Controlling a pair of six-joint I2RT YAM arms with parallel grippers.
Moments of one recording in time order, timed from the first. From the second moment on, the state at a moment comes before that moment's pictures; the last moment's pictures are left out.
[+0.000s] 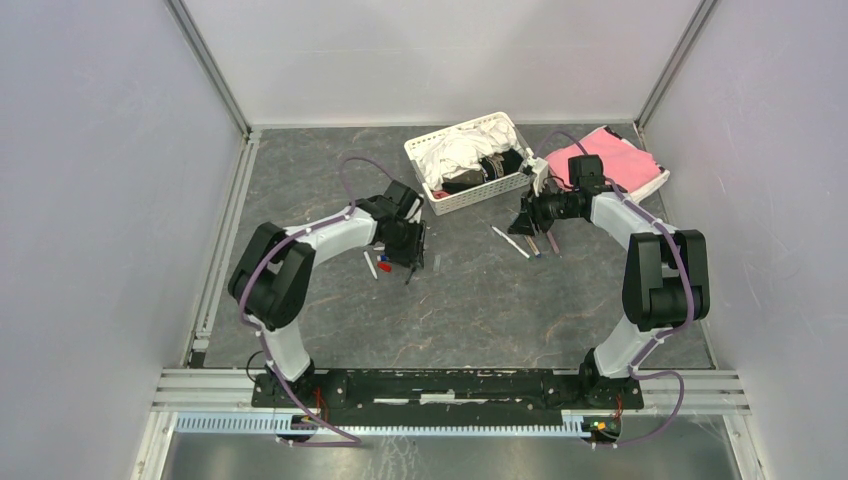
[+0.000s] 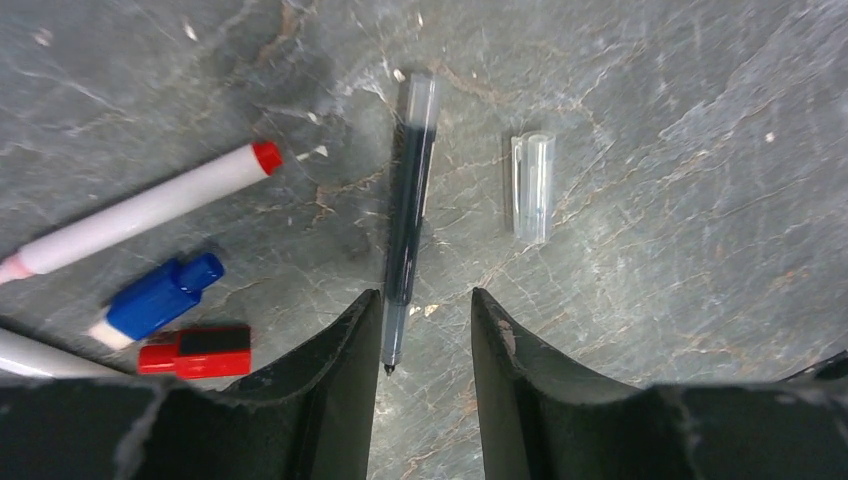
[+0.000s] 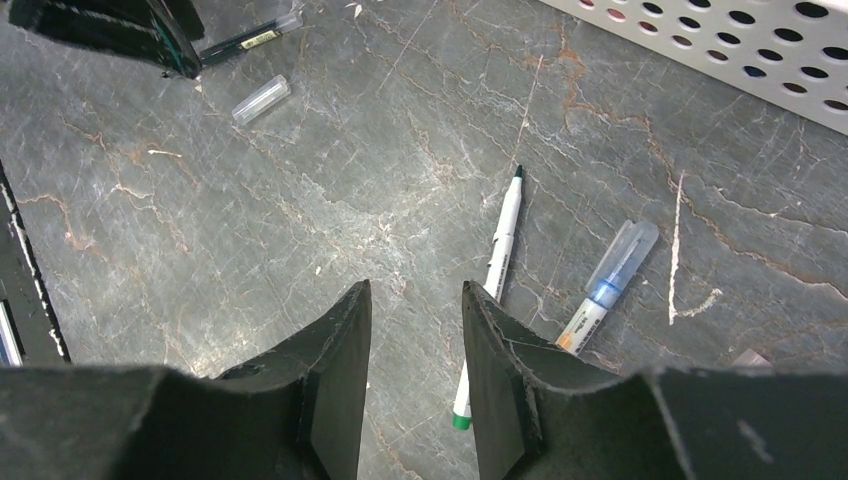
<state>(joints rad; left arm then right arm) -0.57 1.79 1.15 -0.50 0.18 -0.38 0.05 1.70 1.10 -0.41 -0.88 -0.51</state>
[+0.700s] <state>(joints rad) -0.64 1.86 1.21 -0.60 0.05 -0.33 0.05 1.70 1.09 -0.41 -0.89 -0.51</state>
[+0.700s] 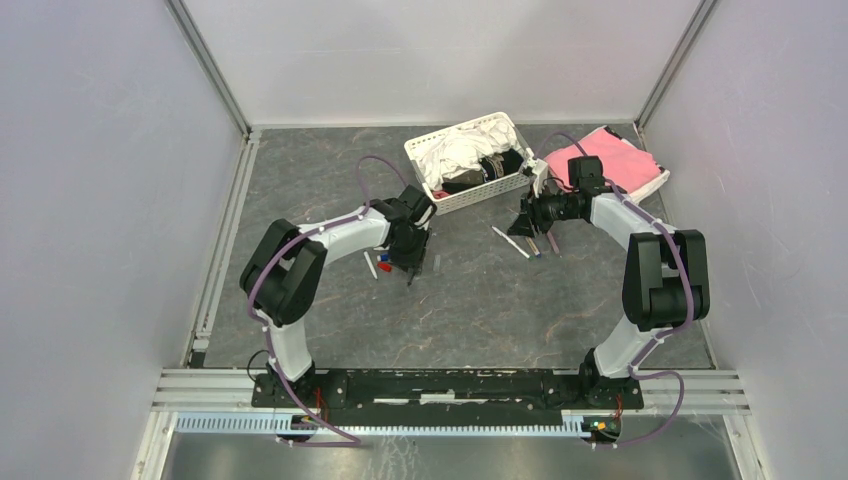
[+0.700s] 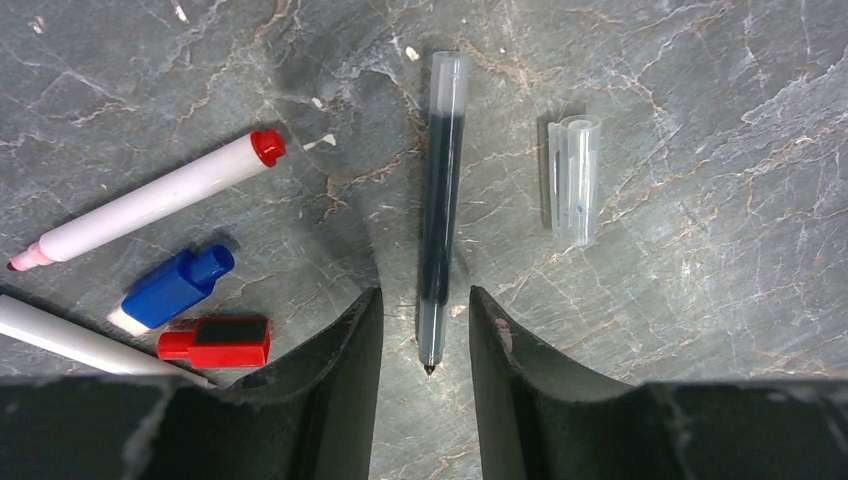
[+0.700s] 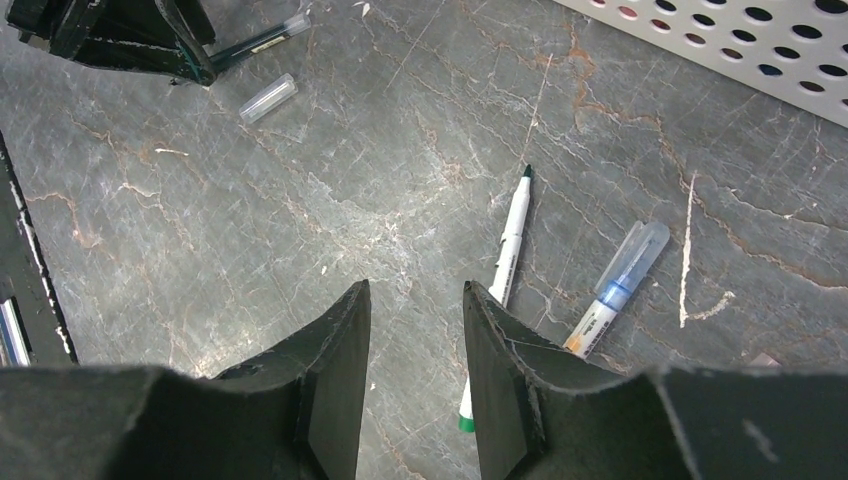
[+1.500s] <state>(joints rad) -0.69 1.89 1.25 -0.64 -0.07 -0.32 0.05 1.70 1.09 -0.41 -0.92 -0.52</state>
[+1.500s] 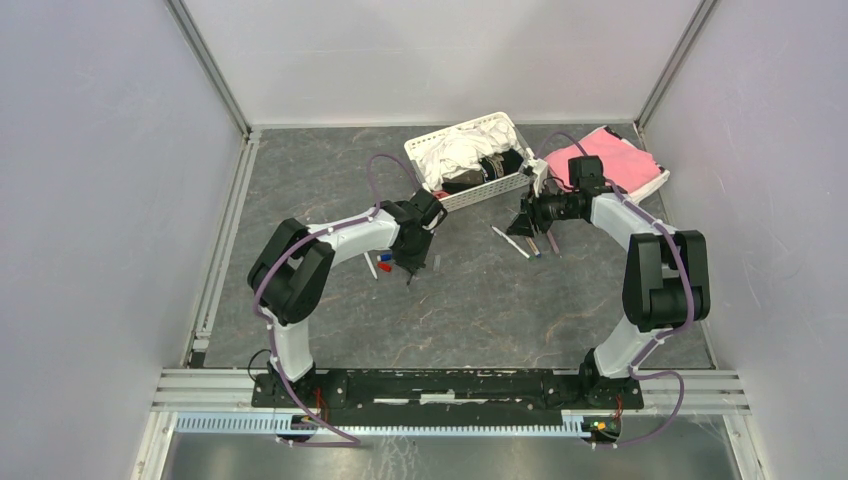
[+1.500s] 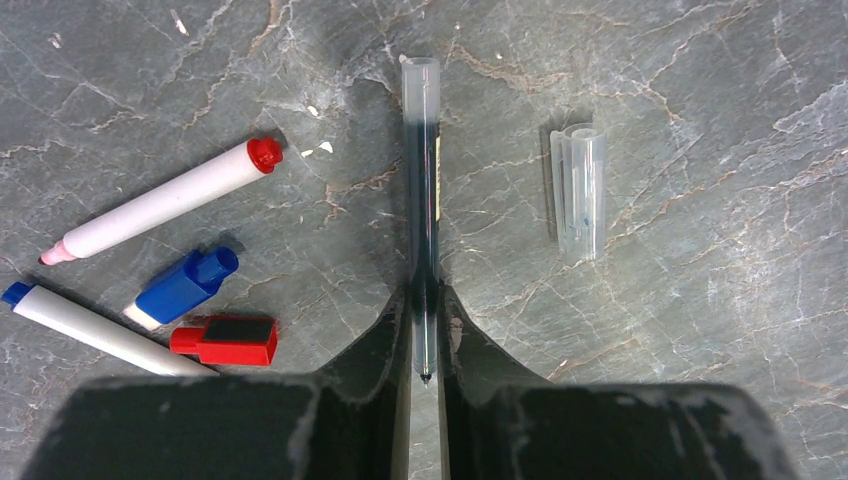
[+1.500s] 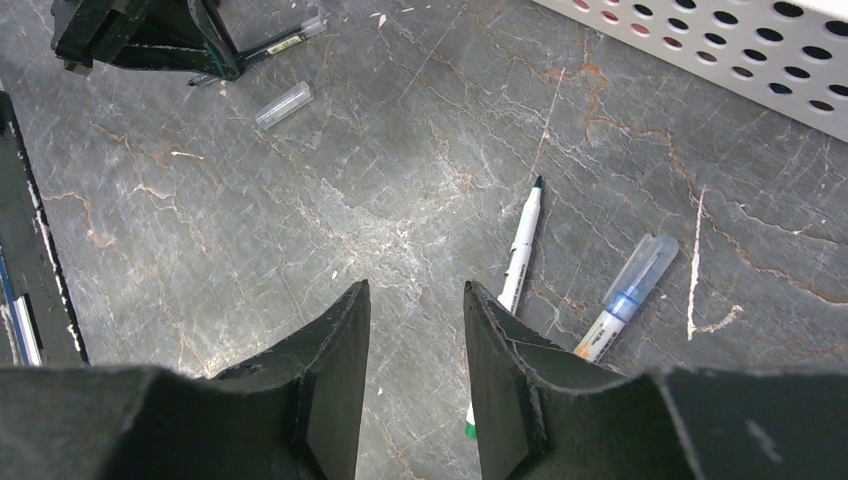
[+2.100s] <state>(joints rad) -0.69 1.83 1.27 -0.65 -0.04 -0.31 0.05 1.68 1.12 -0.48 -0.95 -0.62</state>
